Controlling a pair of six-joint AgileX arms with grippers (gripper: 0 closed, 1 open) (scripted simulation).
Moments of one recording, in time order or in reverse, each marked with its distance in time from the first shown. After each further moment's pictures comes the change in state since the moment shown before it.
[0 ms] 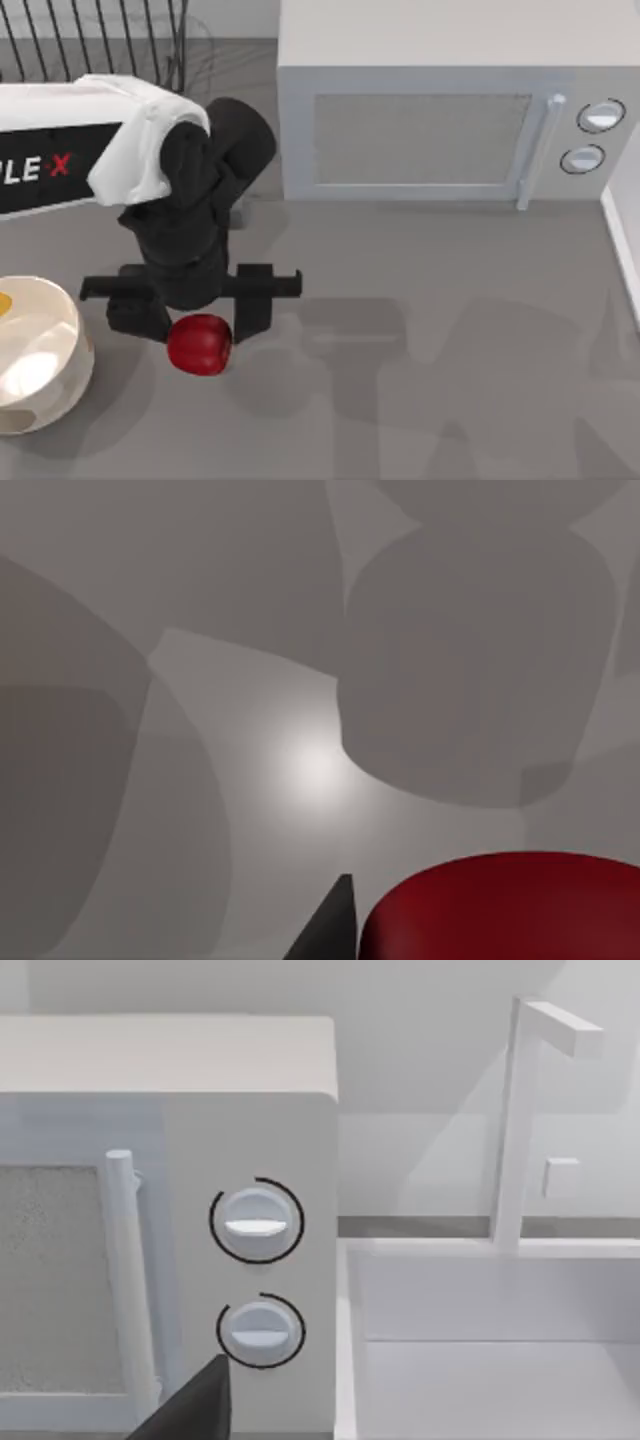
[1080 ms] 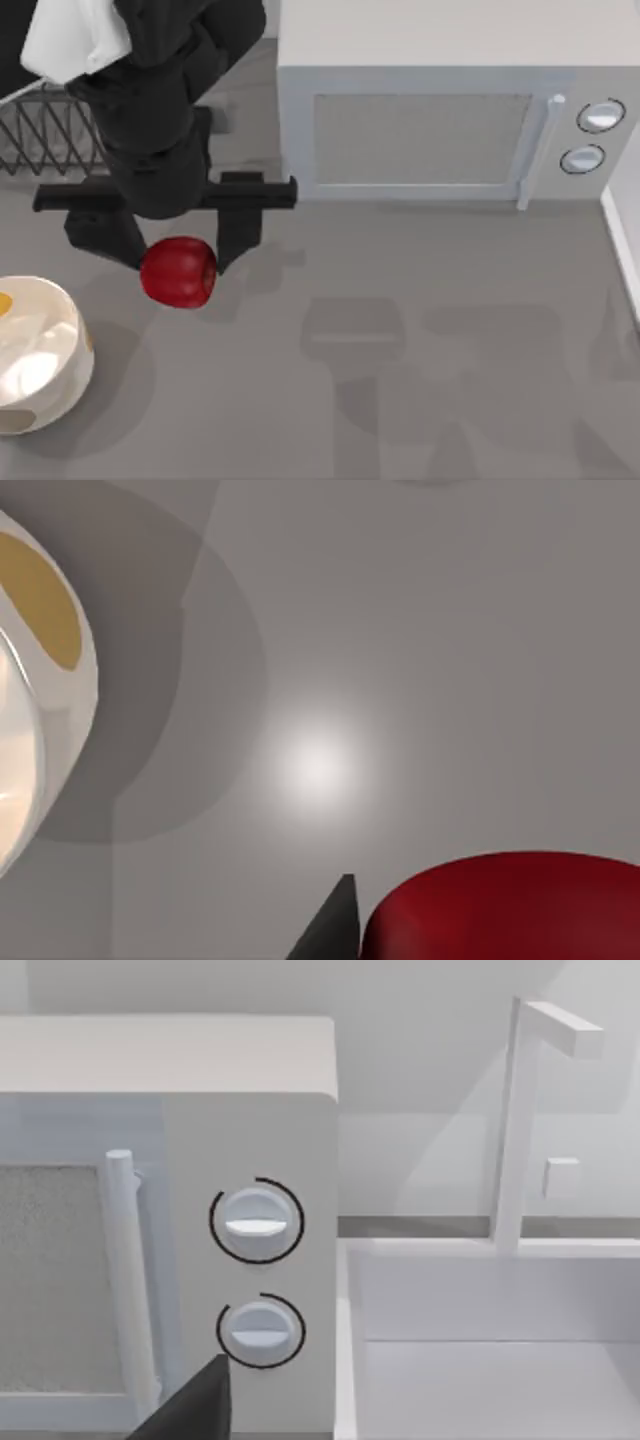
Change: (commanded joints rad) left arm 0.000 -0.079 0.352 -0.428 0.001 -0.003; right arm 0.000 0.000 0.000 0.000 0.000 0.000
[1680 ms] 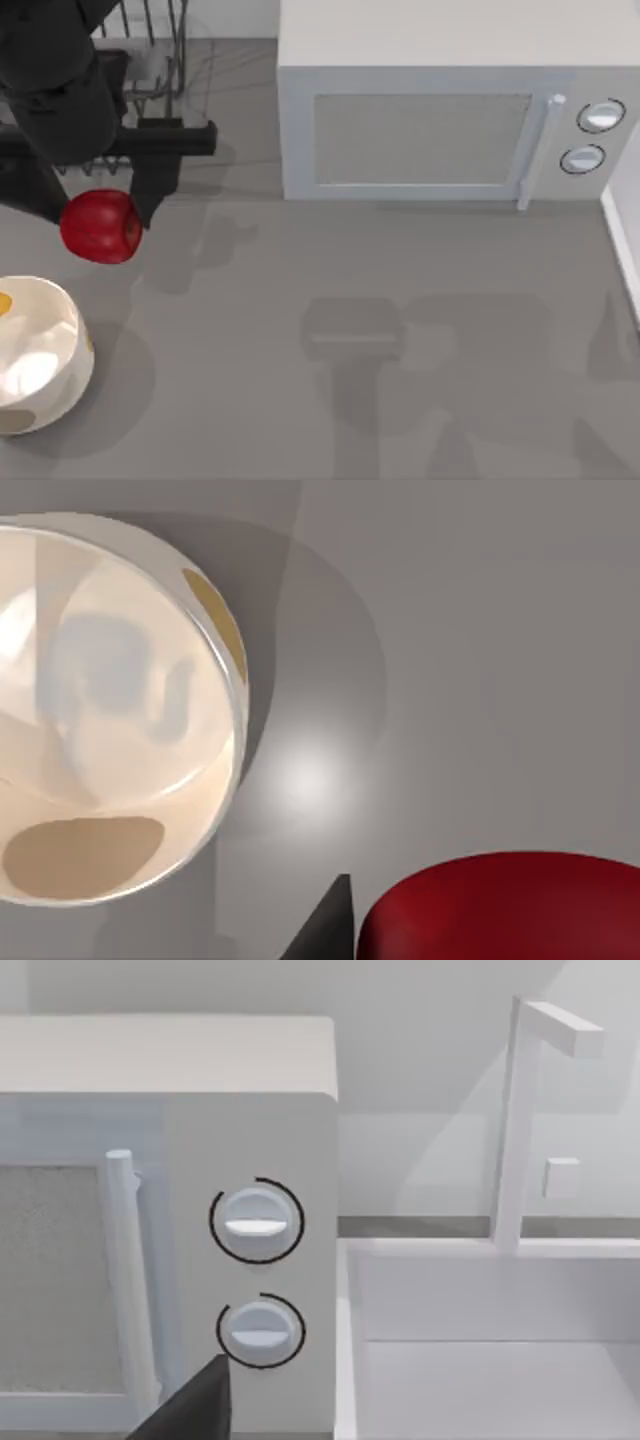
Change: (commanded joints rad) left arm 0.159 -0.035 0.097 -0.114 0.007 0.159; right arm 0.000 0.000 0.000 0.000 0.000 0.000
